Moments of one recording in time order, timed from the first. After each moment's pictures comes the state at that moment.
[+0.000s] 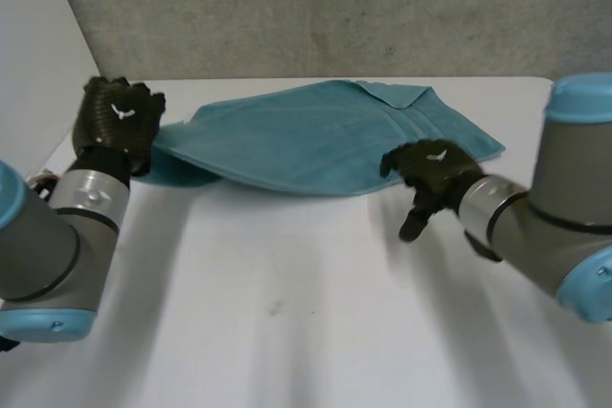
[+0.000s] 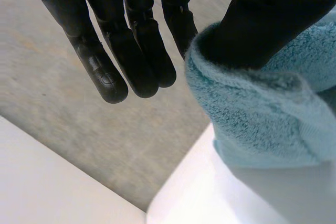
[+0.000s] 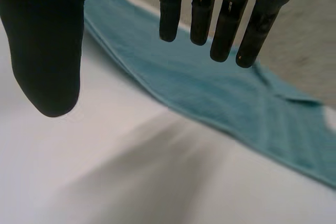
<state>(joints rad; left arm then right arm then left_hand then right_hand) 4.38 -1.76 -1.81 3.74 -1.60 3.75 1.97 -1.16 1.41 0.13 1.37 2.89 1.13 1.20 1.19 1.20 0.96 0.36 0.42 0.41 0.40 0.23</state>
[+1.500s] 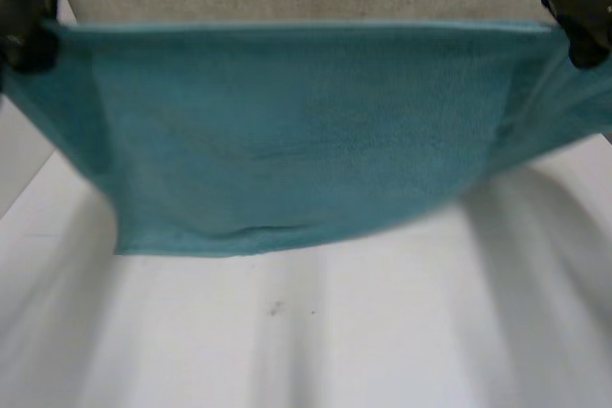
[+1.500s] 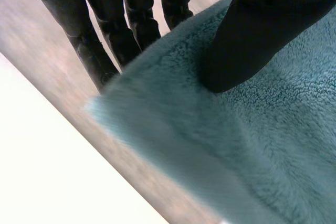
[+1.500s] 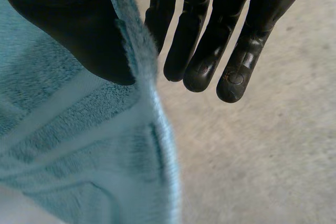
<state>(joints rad) 4.56 -1.51 -1.59 3.38 -1.48 3.58 1.78 -1.37 1.07 0.32 1.51 2.40 1.13 1.20 1.19 1.20 0.96 0.98 1.18 1.18 1.19 0.98</state>
